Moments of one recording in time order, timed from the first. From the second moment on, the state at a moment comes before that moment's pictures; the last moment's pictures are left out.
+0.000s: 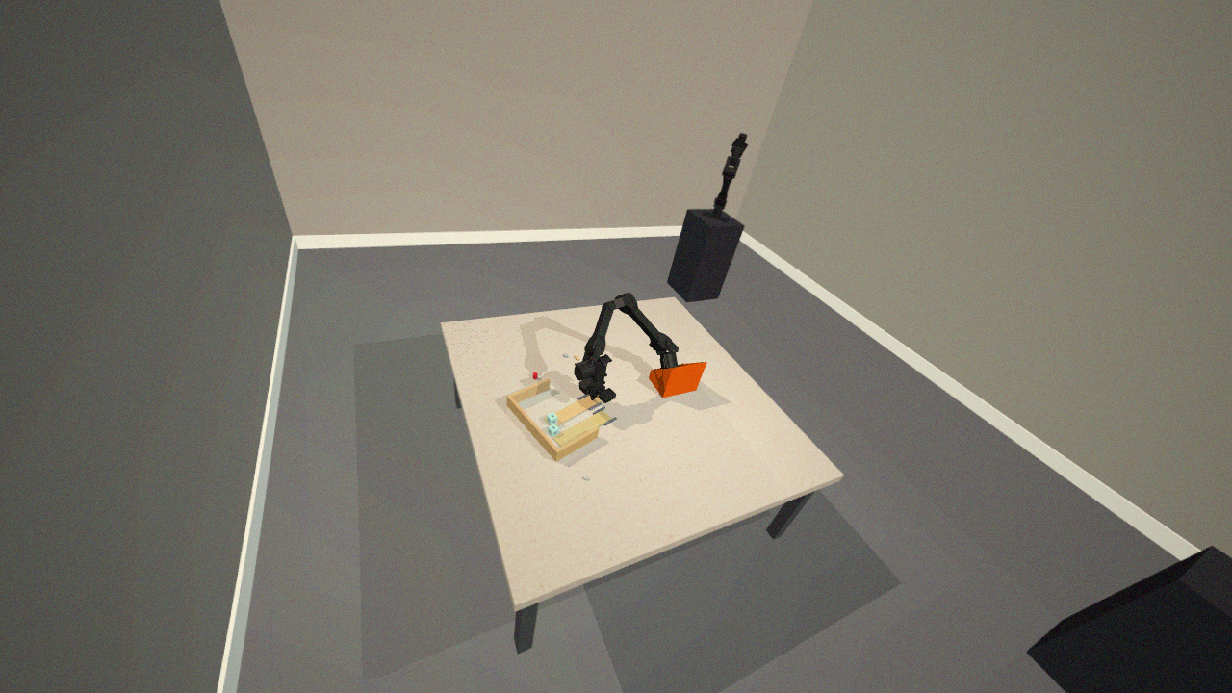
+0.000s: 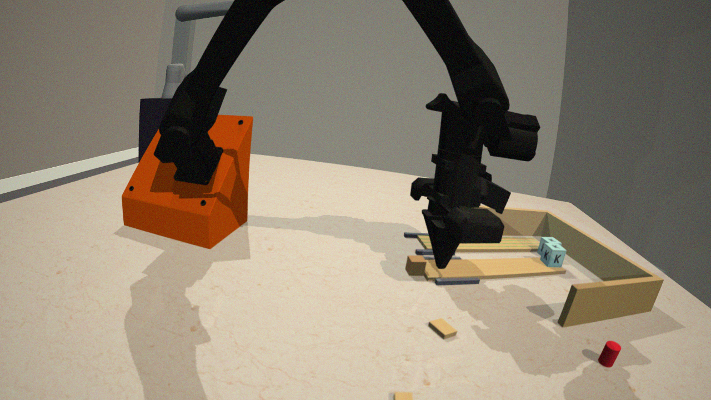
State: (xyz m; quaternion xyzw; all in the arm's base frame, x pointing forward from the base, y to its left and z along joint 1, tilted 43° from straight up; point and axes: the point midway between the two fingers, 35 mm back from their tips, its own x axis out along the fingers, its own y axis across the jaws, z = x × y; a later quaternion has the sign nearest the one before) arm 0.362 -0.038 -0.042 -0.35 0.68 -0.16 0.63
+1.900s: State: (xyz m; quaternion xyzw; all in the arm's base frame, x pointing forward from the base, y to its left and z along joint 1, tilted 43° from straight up) arm 0.280 -0.056 -0.028 -0.35 0.68 -0.16 0.63
